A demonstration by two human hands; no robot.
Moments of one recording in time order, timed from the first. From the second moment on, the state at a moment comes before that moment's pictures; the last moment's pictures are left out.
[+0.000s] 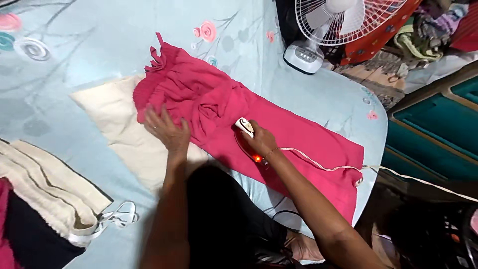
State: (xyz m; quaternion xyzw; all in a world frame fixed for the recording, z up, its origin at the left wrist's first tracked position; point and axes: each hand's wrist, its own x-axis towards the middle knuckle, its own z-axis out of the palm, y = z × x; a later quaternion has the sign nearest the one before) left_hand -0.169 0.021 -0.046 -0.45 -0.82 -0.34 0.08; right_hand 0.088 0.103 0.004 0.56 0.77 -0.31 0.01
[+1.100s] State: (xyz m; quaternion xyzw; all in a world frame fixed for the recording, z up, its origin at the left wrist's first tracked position) left_hand -0.089 0.114 -0.083 -0.56 -0.77 -0.29 -0.11; right_hand 0.133 0.125 0.004 0.60 0.76 -0.25 0.03
